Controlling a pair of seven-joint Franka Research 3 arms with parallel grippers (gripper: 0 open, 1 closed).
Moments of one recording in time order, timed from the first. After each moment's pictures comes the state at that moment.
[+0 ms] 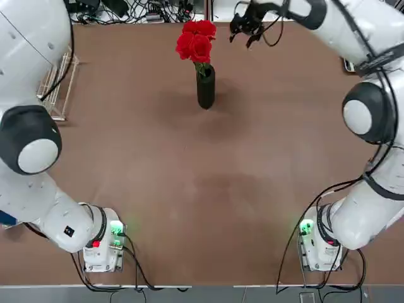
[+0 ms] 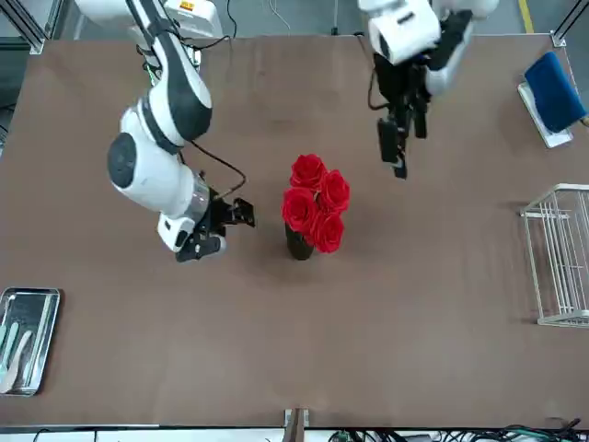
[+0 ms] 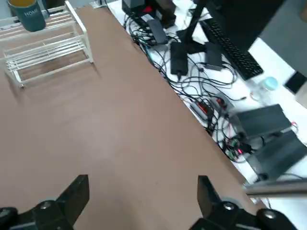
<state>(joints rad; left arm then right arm) -0.47 0.20 -0.24 -1.26 0.64 1.58 -1.65 0.48 0.42 0.00 -1.54 0.42 2.08 0.23</state>
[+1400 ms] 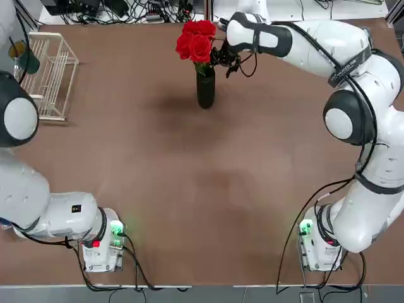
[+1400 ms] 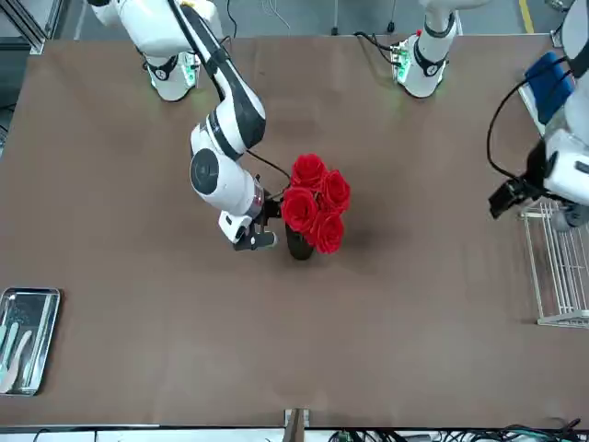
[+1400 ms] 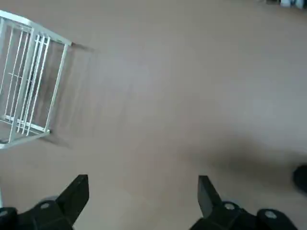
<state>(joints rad) 0.05 0.12 -0.23 -1.51 0.13 1.62 -0.36 0.55 0.52 0.07 -1.59 0.43 2.21 0.34</state>
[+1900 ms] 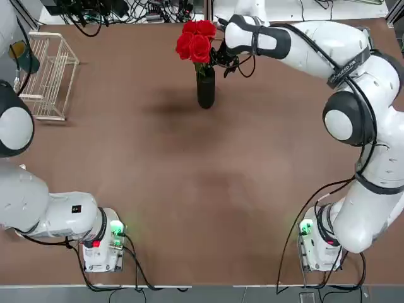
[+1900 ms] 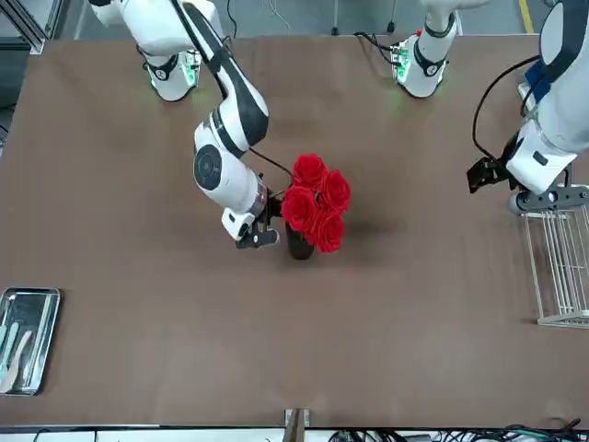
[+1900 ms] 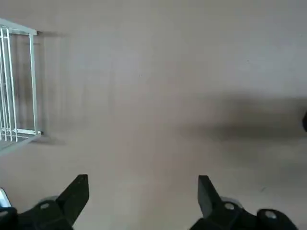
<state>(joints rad) 0.05 0.08 -0.22 -1.61 0.06 1.64 -0.19 0.57 0.53 0.07 -1.59 0.43 2.25 0.34</state>
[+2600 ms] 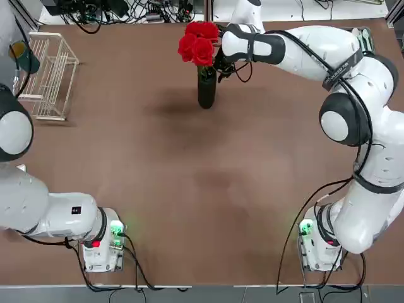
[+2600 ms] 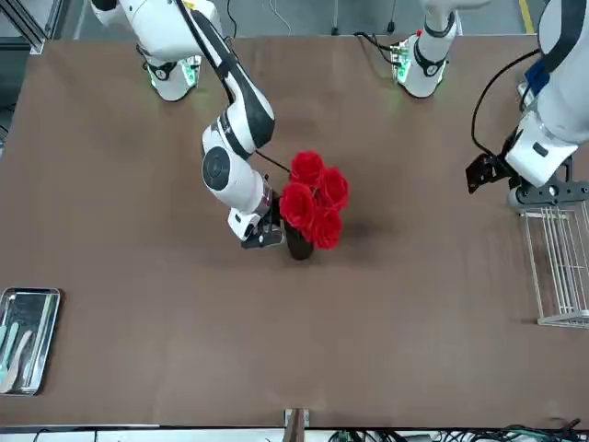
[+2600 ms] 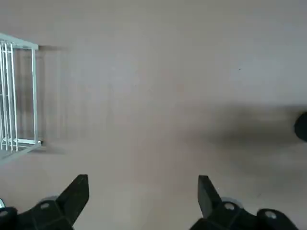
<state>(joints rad) 0.02 0.04 -0.20 -1.60 0.06 1.66 -0.19 0.58 0.55 0.07 -1.61 0.43 2.29 0.34</state>
